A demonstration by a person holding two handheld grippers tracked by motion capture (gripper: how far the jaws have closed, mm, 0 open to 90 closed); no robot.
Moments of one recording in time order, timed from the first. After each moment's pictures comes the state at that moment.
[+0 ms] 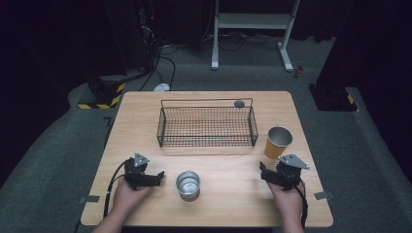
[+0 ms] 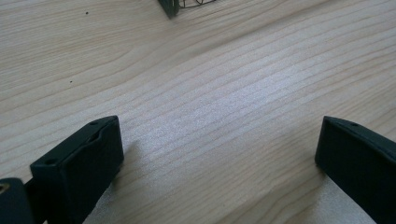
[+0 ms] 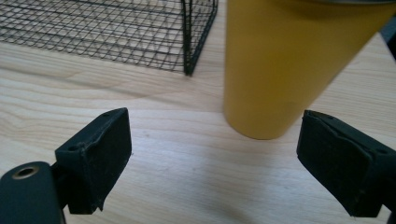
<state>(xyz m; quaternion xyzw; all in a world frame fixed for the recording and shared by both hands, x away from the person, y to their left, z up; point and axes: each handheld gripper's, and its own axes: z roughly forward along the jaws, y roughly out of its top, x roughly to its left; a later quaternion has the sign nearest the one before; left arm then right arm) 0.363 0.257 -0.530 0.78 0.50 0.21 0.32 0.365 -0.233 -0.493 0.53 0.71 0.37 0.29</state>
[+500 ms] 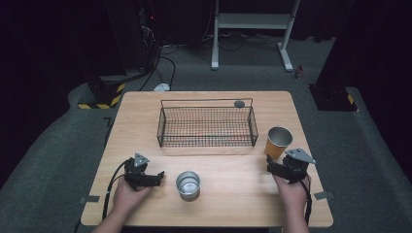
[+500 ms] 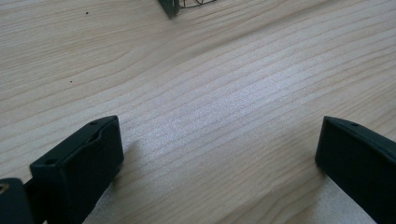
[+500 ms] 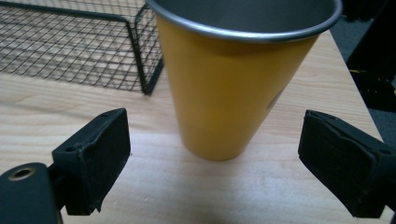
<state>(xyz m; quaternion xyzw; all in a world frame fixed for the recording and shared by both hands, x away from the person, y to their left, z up) 0.363 0.257 -0.531 0.78 0.50 0.21 0.32 0.385 -0.250 -0.489 0.55 0.69 0.36 0.31</state>
